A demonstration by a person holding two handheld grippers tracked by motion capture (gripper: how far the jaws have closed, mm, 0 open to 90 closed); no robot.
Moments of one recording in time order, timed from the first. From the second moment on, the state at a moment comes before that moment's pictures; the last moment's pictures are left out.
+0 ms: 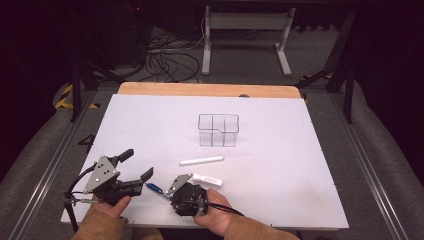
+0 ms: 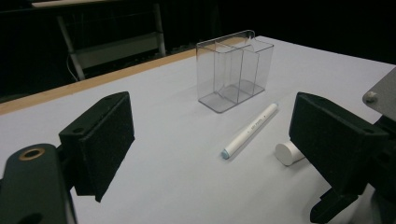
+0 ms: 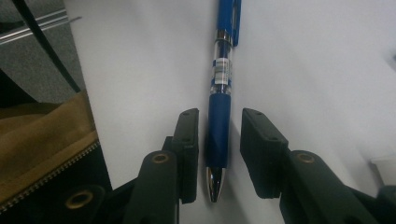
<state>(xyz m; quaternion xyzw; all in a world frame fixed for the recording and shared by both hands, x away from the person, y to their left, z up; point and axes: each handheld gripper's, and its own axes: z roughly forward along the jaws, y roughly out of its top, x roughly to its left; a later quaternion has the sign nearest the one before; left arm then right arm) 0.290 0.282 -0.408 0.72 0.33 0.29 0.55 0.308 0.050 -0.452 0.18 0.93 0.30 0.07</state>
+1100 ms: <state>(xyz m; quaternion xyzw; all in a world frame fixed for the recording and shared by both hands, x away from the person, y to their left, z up) 0.289 0.283 -0.406 0.71 0.33 0.29 0.55 0.310 0.038 -0.434 0.18 0.92 0.33 0.07</state>
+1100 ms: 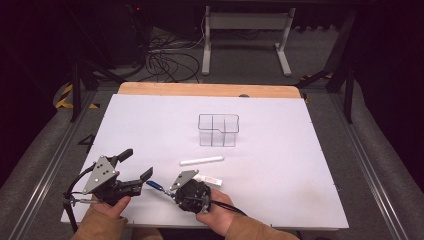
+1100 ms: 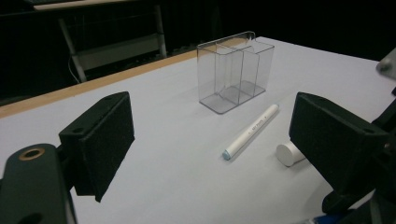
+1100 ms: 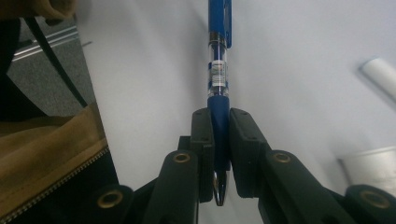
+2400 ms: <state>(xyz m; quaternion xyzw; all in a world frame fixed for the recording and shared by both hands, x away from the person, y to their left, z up) 0.288 0.283 -0.396 0.72 0.32 0.28 0.55 0.360 -0.048 -0.353 0.14 0.92 0.35 0.10</state>
